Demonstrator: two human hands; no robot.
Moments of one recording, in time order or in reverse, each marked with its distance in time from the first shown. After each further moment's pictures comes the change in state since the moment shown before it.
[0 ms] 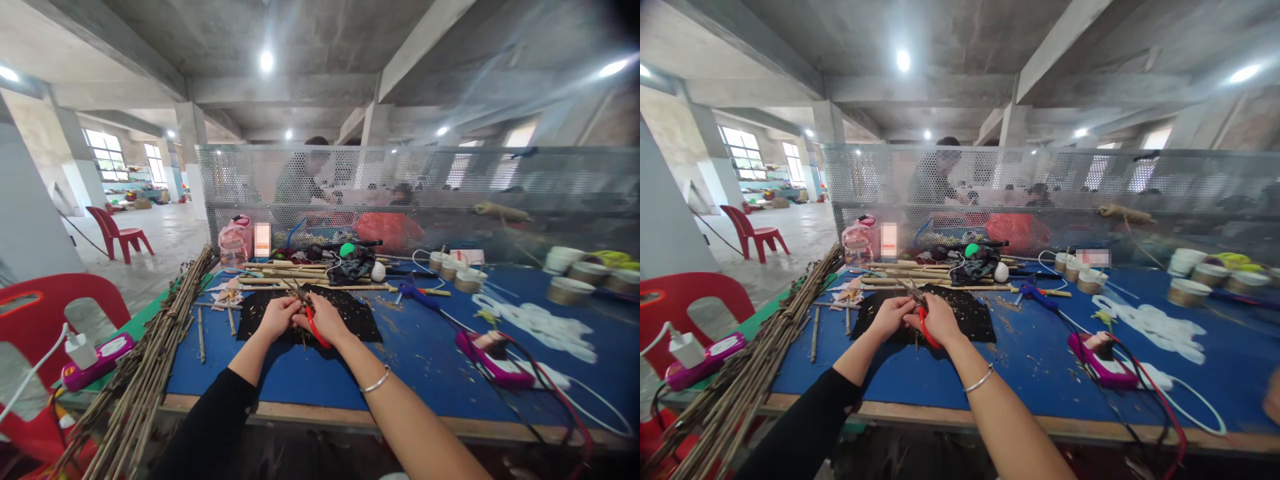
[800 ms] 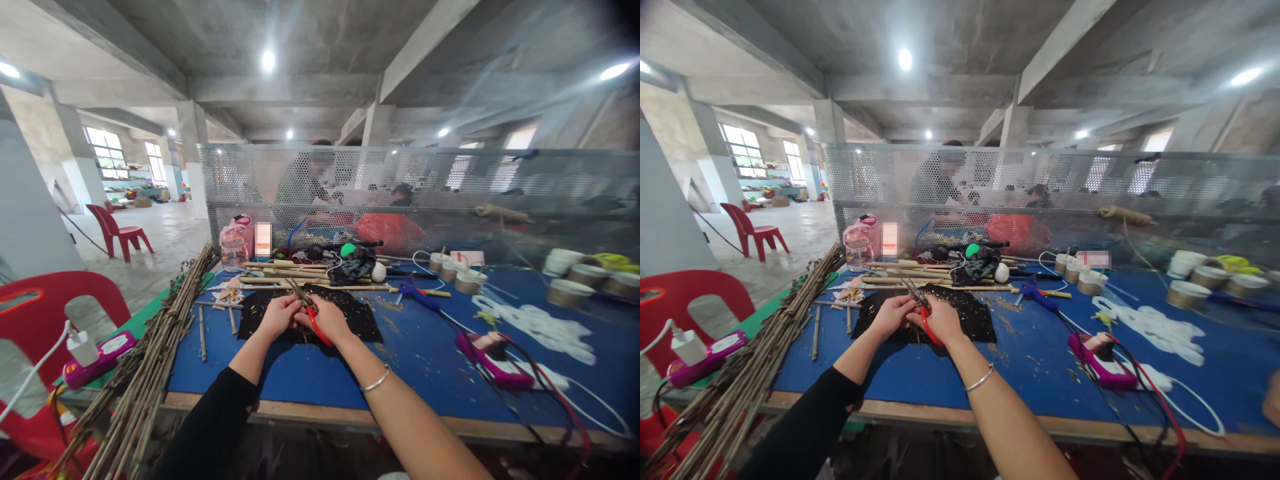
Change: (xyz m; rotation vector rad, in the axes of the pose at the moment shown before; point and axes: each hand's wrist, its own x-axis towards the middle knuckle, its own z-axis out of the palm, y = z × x) left_hand -0.002 0.004 0.002 -0.007 0.031 -0.114; right_hand -0.001 -0.001 -0.005 -0.012 -0.065 0.114
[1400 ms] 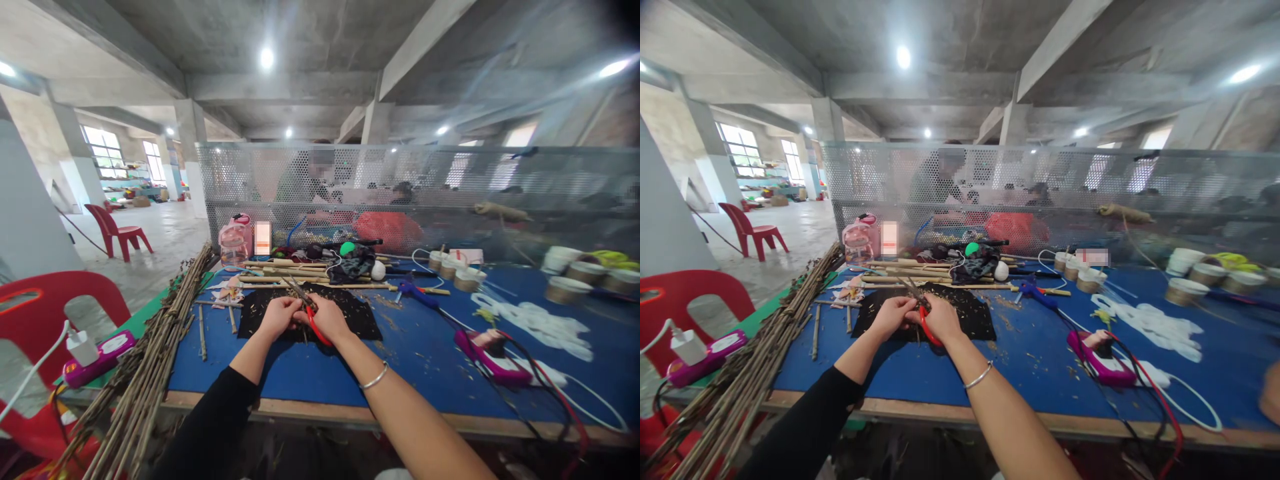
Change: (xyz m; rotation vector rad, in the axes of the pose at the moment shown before) left_hand -0.001 -0.002 0.002 0.085 0.083 -0.056; right_hand -0.002 -0.003 -0.001 0.024 0.051 -0.017
